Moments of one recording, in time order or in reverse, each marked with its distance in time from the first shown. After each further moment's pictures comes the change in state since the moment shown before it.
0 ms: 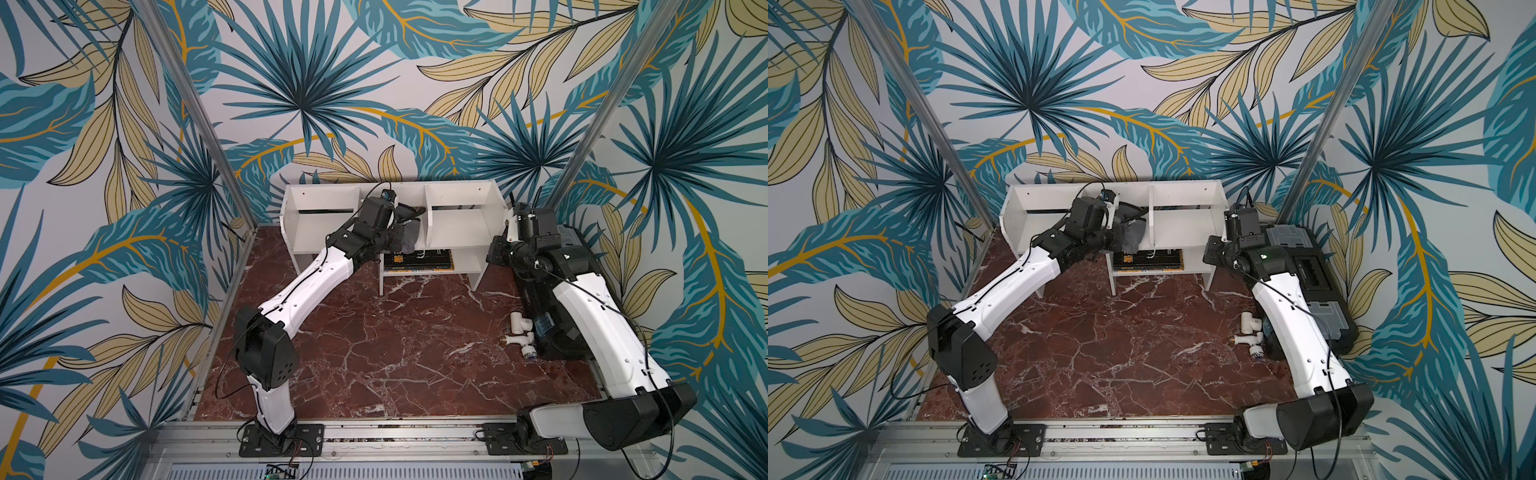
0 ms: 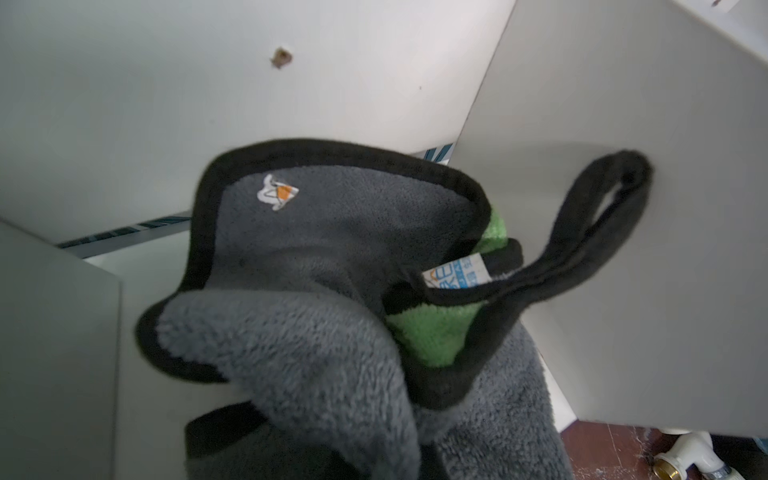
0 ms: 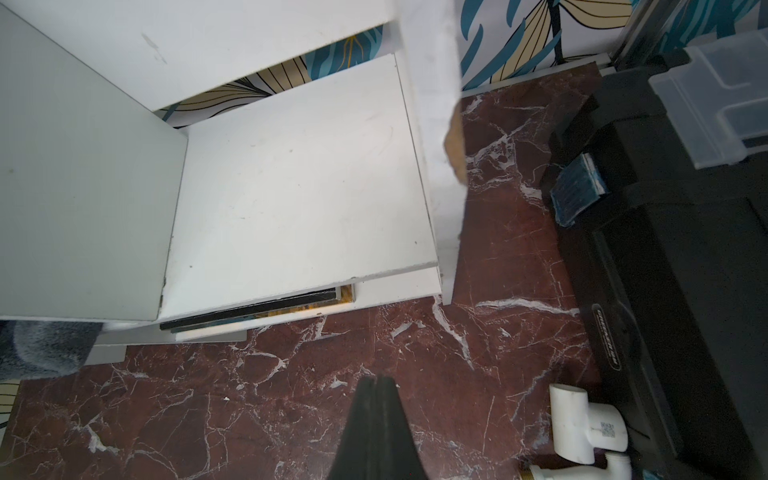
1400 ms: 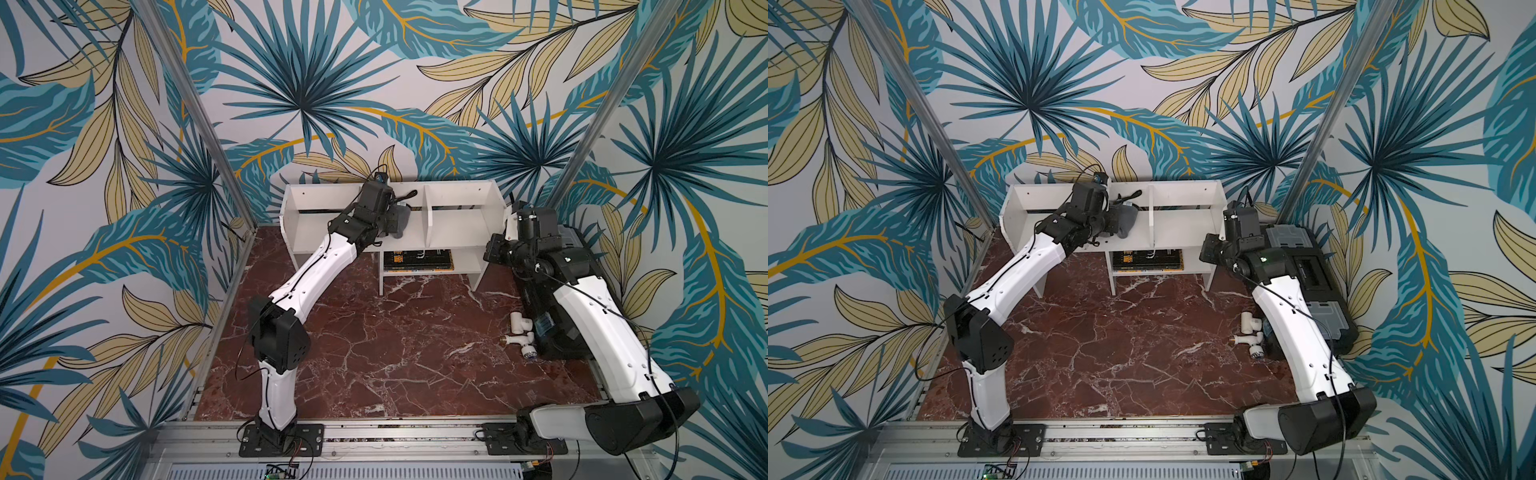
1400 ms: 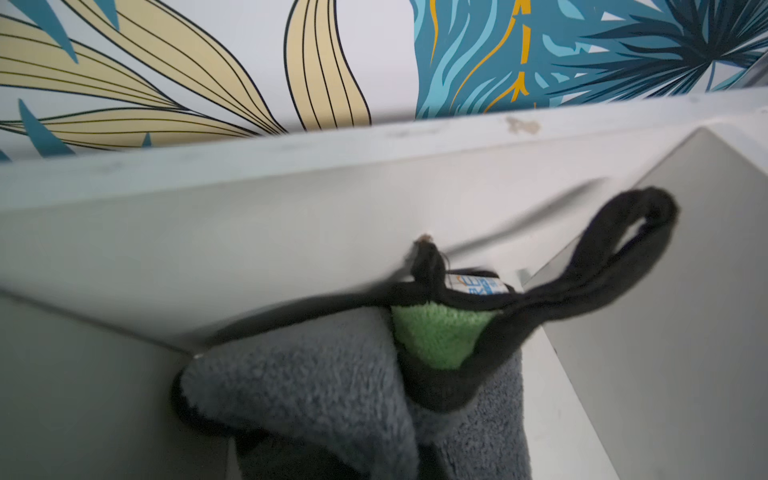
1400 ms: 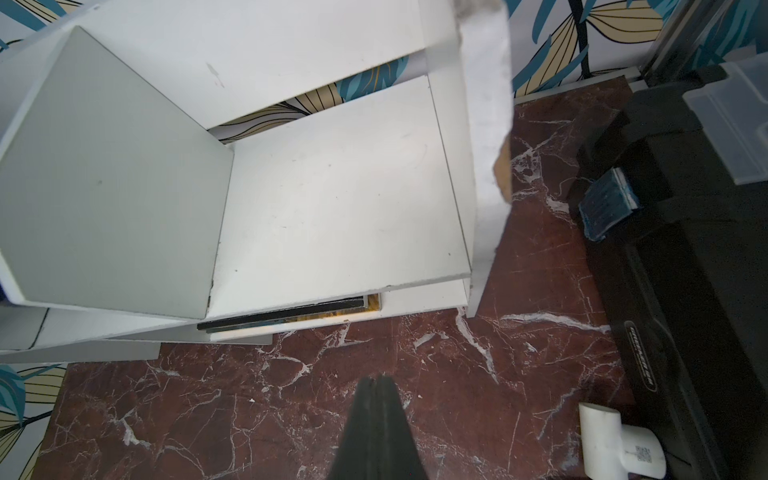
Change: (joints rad) left arm 0.043 0.154 0.251 -0.034 -0.101 -0.019; right arm 0.020 -0.020 -0.010 0.048 -0.029 0.018
